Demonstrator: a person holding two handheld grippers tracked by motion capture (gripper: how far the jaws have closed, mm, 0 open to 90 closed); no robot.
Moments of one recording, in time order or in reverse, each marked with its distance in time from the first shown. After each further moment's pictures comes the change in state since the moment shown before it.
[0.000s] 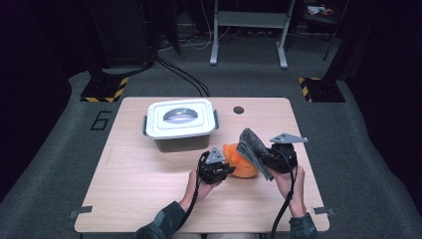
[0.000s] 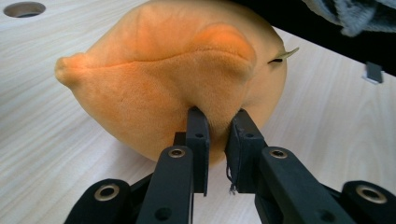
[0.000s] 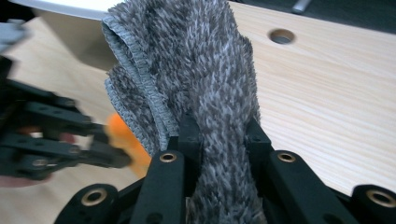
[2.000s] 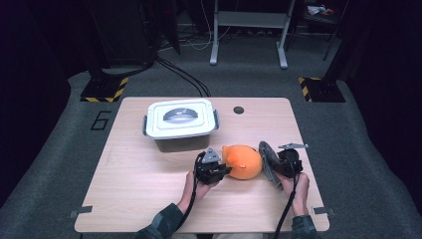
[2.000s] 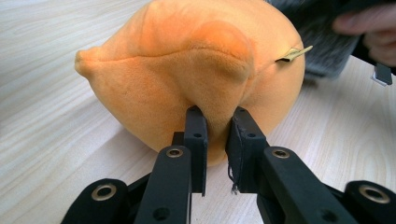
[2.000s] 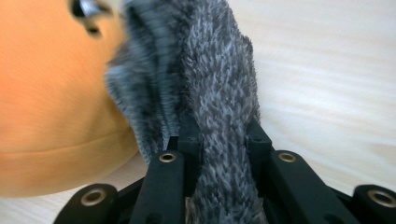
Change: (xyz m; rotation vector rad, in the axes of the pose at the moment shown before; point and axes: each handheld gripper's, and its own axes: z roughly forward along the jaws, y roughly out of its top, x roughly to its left) left arm 0.007 -0.010 -0.001 0.004 0.028 -0.057; right arm -0.064 -0.059 0.046 0.173 -0.164 0.169
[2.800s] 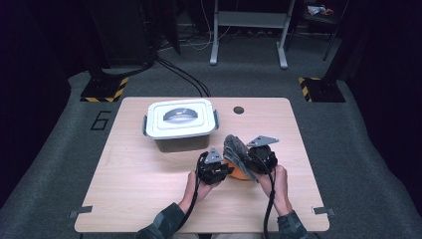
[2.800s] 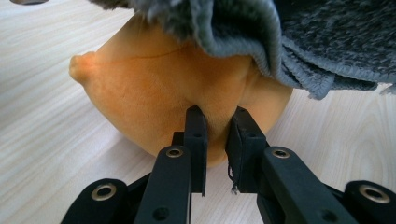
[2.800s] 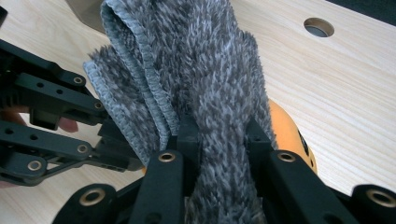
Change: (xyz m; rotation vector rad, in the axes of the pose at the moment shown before) left arm -0.004 0.004 0.001 0.007 -0.008 0.025; right arm 0.101 0.039 -0.029 -0.086 0.122 -0.291
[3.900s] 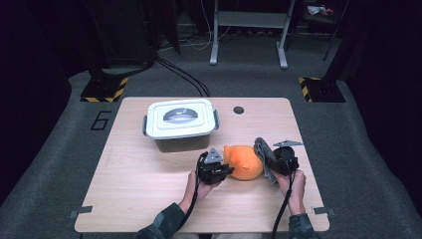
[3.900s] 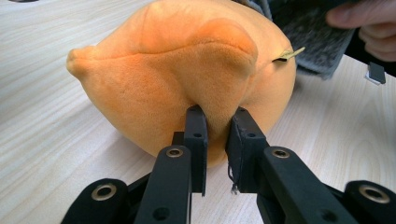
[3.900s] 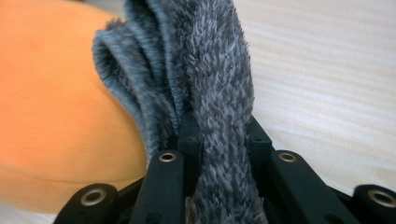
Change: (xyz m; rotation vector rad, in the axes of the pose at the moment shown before) left arm 0.000 -0.001 0.002 -0.002 -0.008 0.001; right arm -0.075 -0.055 0.017 0.085 -0.125 0.245
